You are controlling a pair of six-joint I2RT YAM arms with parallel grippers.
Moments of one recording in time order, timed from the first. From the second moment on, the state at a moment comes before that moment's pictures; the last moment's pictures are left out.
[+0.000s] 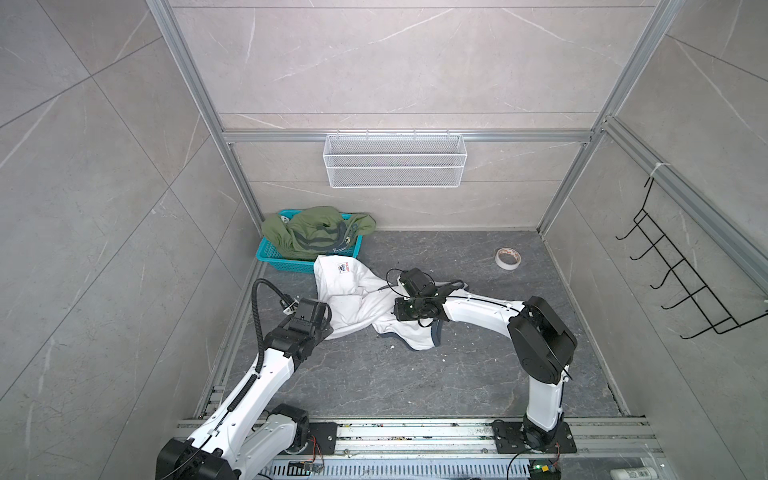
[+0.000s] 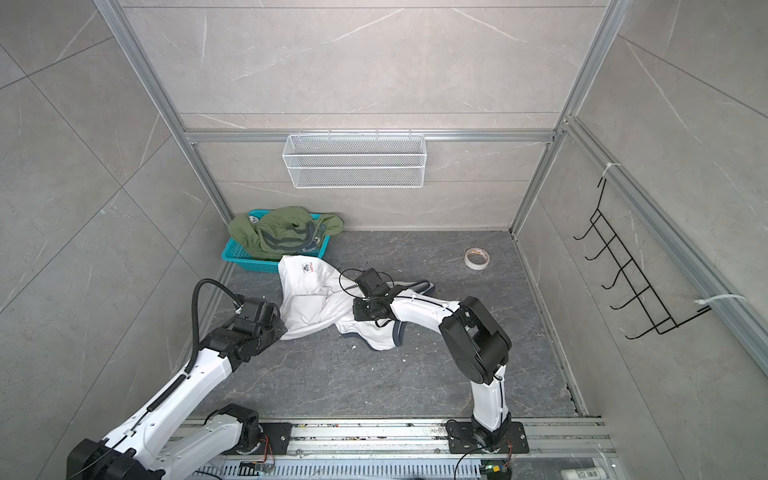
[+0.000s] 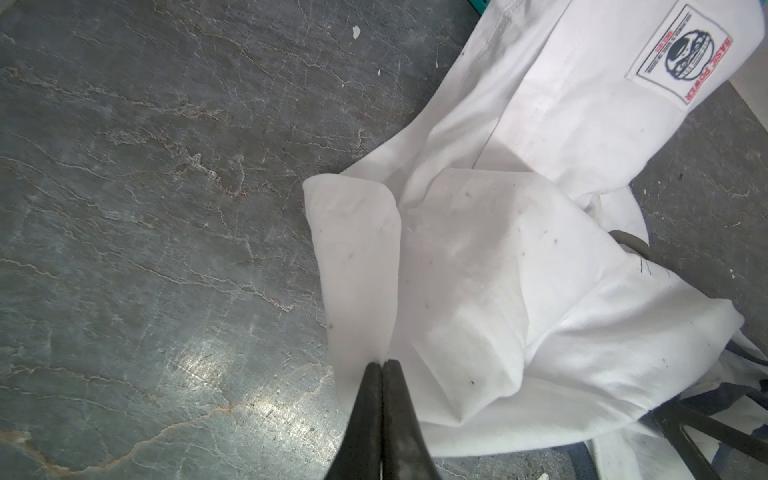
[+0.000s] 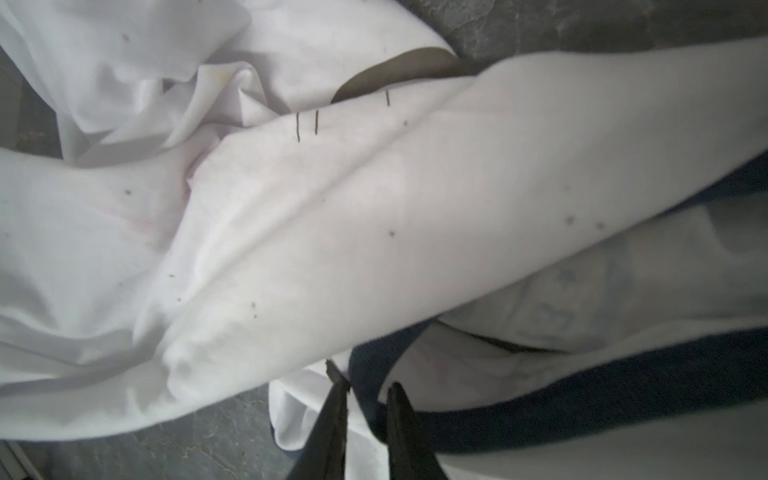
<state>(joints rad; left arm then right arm) -0.31 0.97 0.69 -0.69 -0.27 -0.89 0.75 1.93 1.31 -0.34 -0.10 0.56</state>
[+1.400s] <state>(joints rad) -0.31 0.97 0.77 -0.79 0.03 -0.75 0.74 0.98 0.79 -0.98 0.25 0.87</state>
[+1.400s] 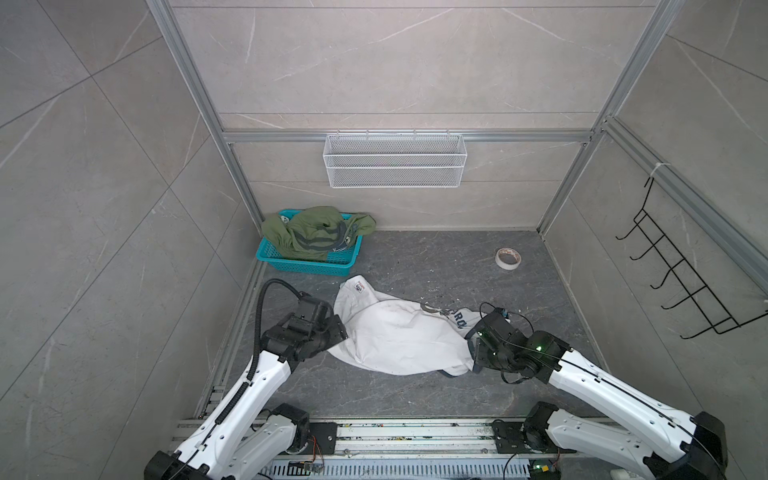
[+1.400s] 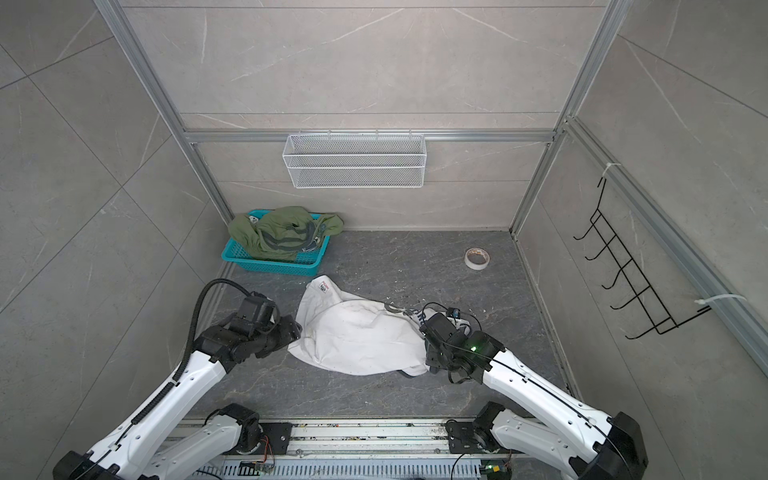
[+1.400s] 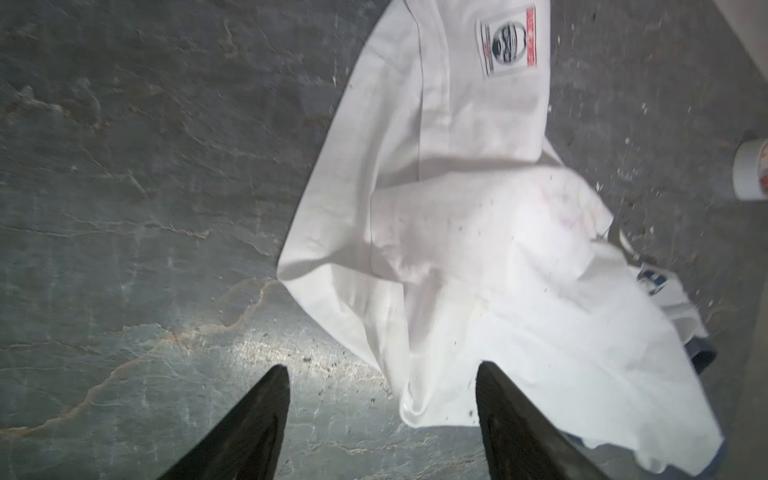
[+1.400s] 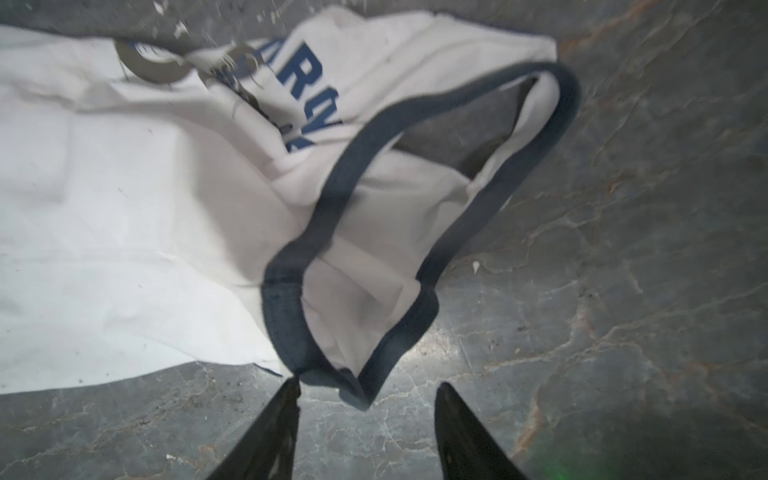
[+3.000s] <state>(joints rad) -0.34 1.36 0.80 -0.50 0.17 -0.63 0.53 0.83 0.78 -0.94 0.27 0.82</state>
